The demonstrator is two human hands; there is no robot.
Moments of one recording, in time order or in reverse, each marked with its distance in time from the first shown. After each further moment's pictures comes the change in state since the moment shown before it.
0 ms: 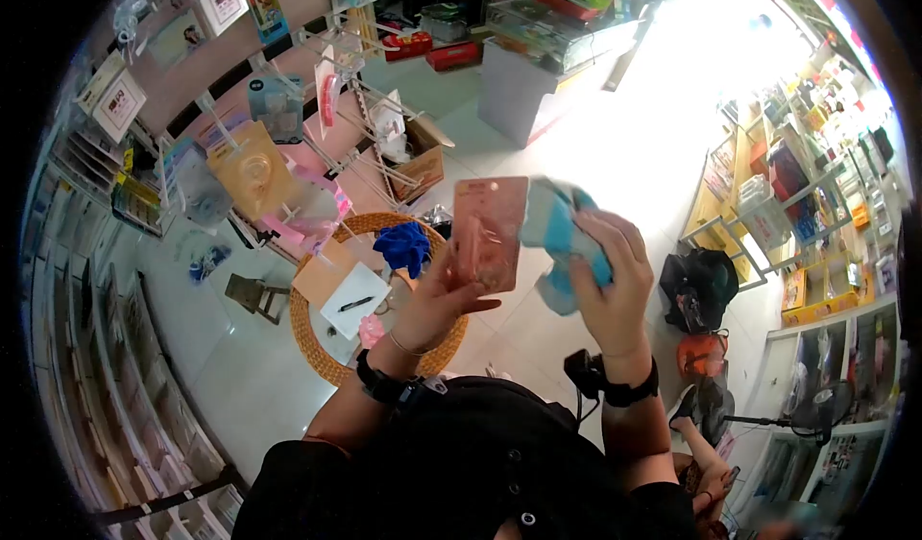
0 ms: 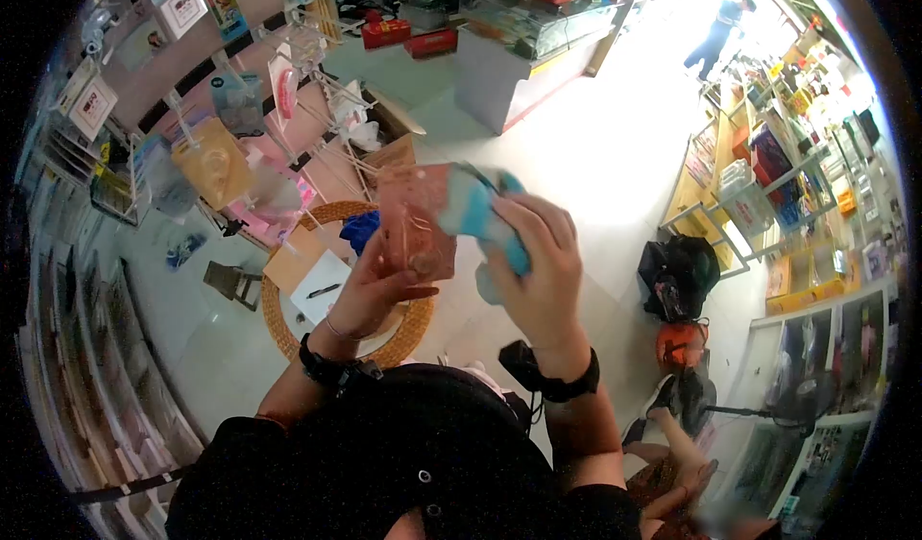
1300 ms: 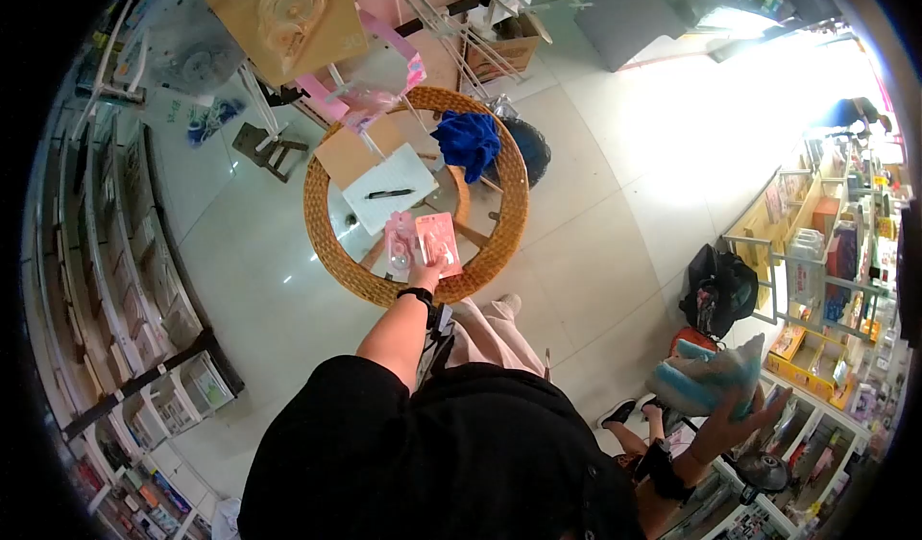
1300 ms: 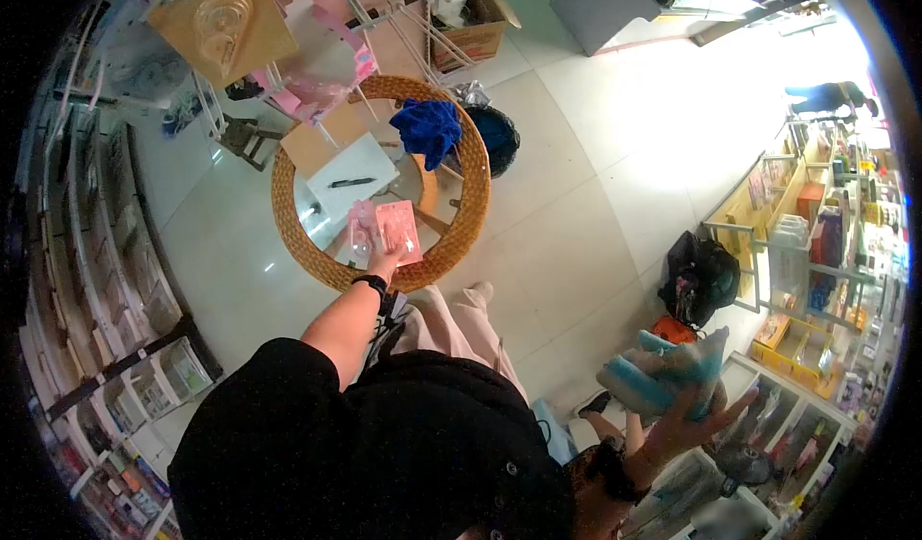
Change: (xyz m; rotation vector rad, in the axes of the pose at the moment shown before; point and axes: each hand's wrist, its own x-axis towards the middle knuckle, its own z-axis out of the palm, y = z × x) left_hand -0.095 -0.395 -0.364 0.618 1.076 -0.808; right_hand -0.108 0.065 -0.061 -0.601 0.095 0.382
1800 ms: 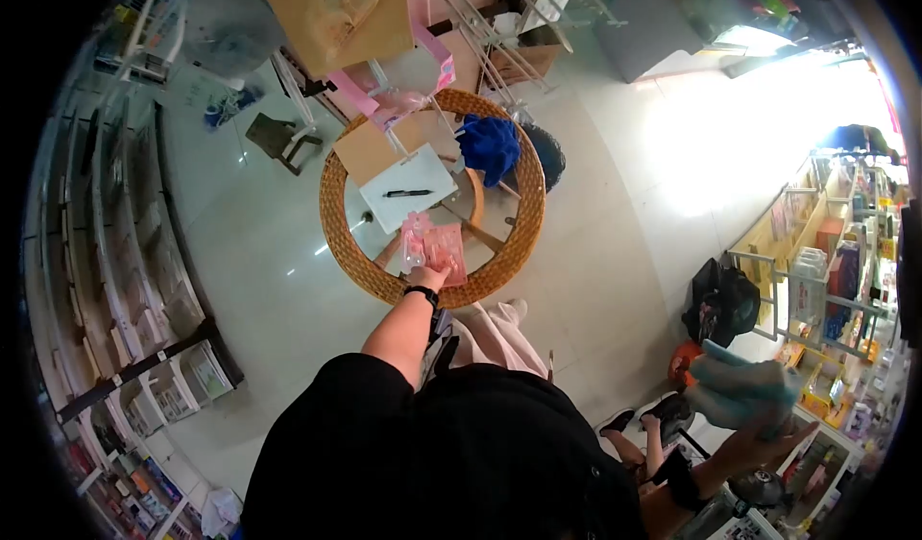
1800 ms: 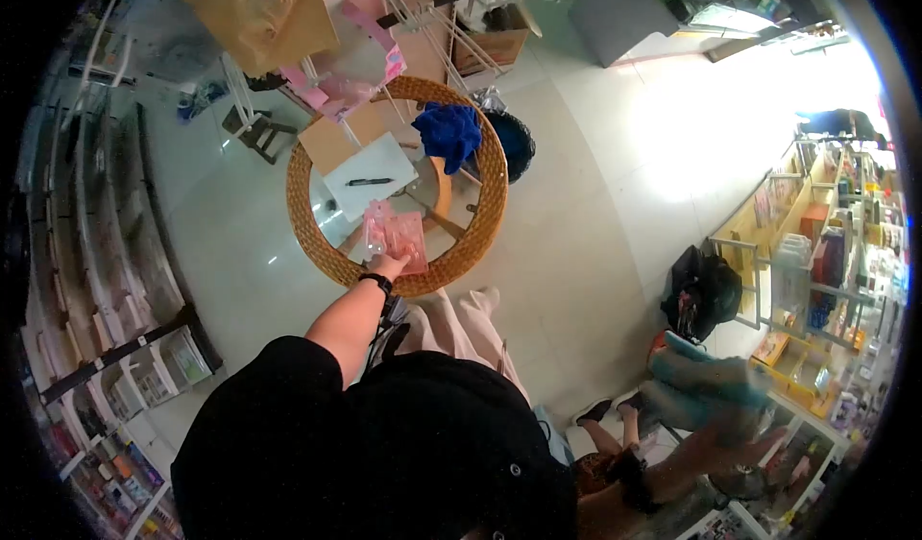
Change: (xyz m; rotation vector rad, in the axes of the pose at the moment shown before) left_hand -0.053 0.048 -0.060 0.675 -0.055 0.028; right_hand 0.032 -0.001 -0.019 -0.362 0.294 -0.165
